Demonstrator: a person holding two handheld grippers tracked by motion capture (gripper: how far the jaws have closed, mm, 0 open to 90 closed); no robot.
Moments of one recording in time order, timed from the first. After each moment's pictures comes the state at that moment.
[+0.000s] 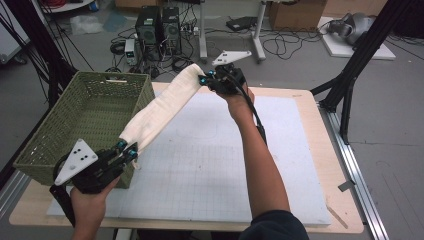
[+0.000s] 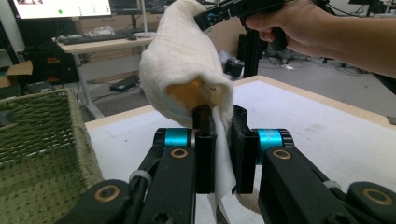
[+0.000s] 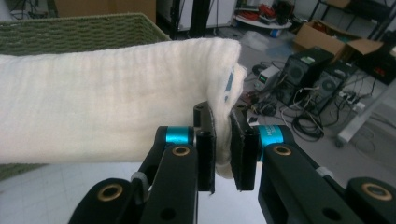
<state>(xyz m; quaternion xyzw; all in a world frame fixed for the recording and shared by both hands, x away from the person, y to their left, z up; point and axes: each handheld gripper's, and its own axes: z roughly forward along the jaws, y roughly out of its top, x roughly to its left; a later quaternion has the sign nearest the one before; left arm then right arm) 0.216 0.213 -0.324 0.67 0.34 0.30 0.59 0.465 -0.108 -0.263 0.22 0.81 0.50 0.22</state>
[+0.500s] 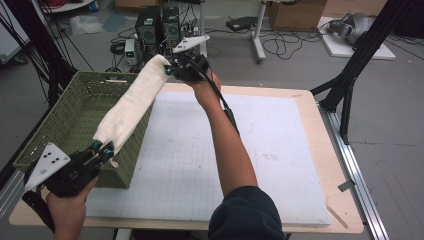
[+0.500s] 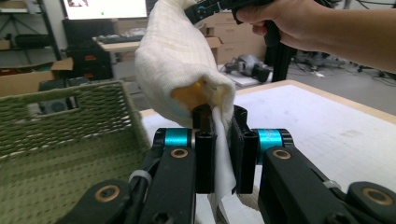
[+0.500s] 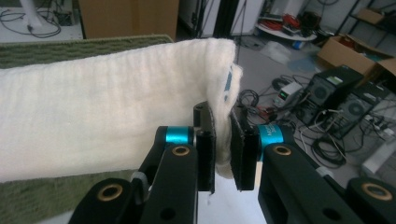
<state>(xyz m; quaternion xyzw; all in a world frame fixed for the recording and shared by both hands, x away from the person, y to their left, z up) 0.205 0.258 -0.325 0.64 0.38 0.34 0.57 0.493 -0.016 -0.248 0.17 0.82 0.50 0.21</state>
